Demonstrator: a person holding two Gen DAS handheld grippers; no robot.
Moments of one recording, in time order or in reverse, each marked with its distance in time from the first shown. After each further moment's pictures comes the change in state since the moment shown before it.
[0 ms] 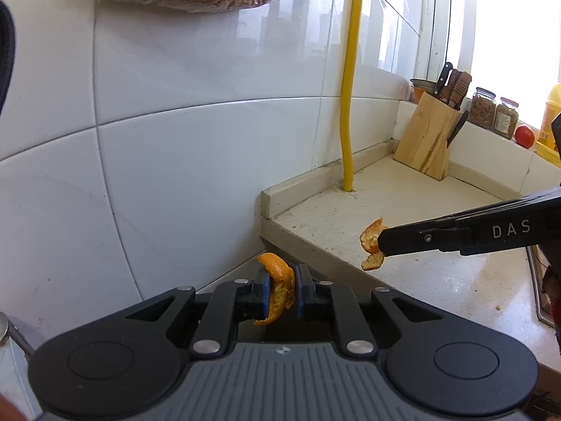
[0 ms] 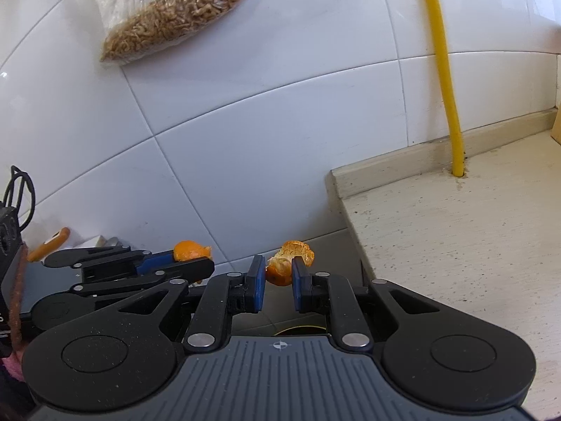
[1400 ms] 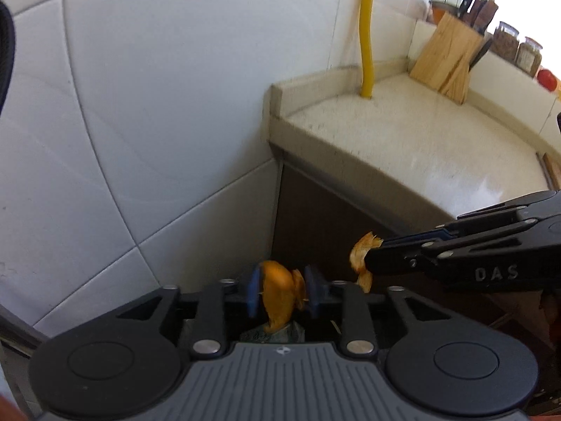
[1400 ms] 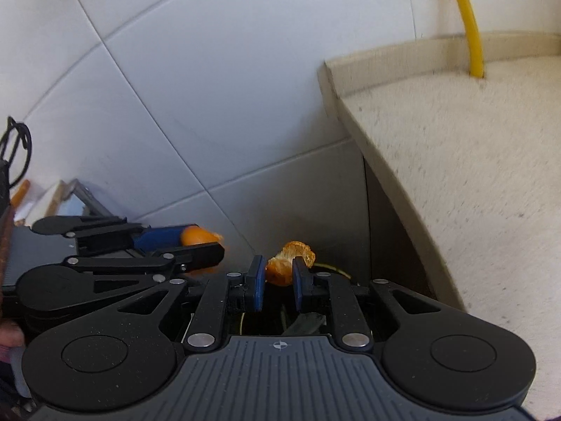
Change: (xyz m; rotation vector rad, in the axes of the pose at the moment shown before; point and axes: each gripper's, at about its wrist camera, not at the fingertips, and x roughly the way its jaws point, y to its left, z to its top) left arm 0.056 0.013 -0.038 0.005 0.289 0.009; right arm 0.083 -0.011 -0.052 0.066 0.216 -0.021
